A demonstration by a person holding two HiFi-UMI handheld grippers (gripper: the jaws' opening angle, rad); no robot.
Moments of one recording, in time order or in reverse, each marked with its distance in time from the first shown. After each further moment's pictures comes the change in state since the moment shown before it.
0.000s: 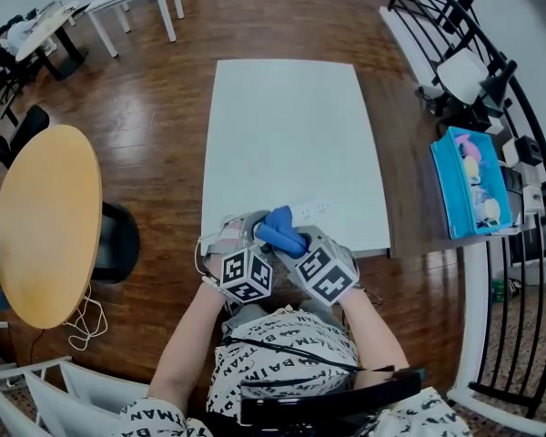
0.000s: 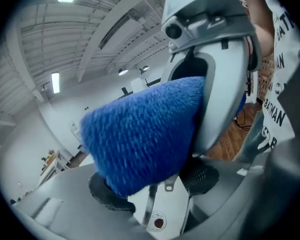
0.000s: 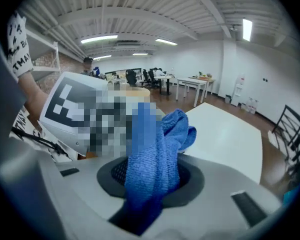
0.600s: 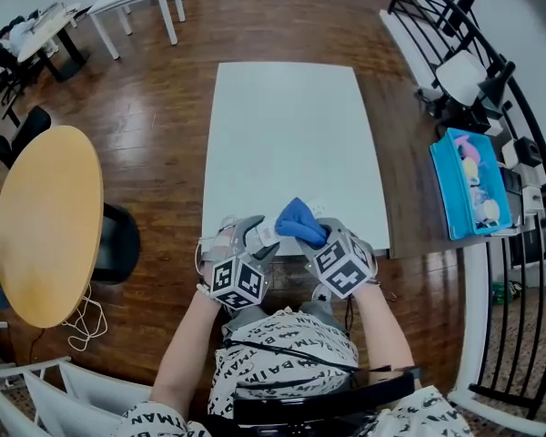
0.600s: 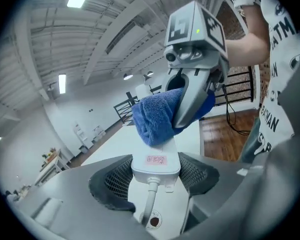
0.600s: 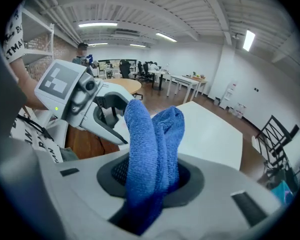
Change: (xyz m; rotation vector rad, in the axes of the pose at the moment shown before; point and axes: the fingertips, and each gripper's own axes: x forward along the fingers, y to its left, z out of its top) left arm -0.027 -0.001 0.002 -0.049 -0.072 0.025; right arm -0.021 -0.043 -0.027 -0.029 0.070 -0.138
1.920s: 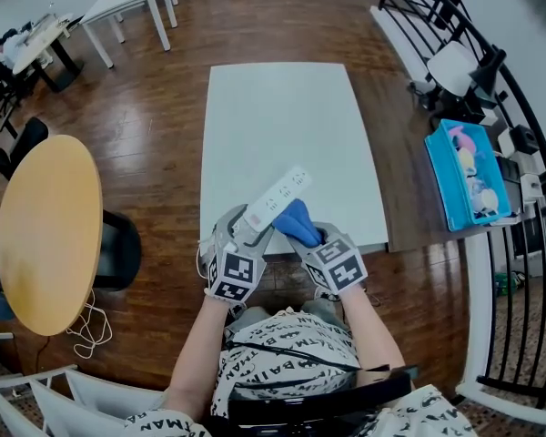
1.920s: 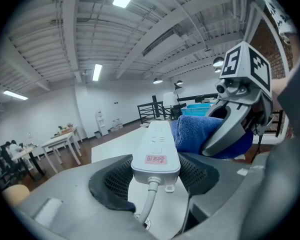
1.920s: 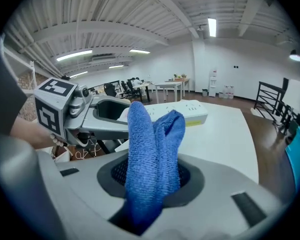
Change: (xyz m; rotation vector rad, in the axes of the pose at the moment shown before) left arm -0.008 0.042 0.006 -0.338 -0.080 0.186; right arm 0.010 0.005 -0.007 0.322 -0.153 0.020
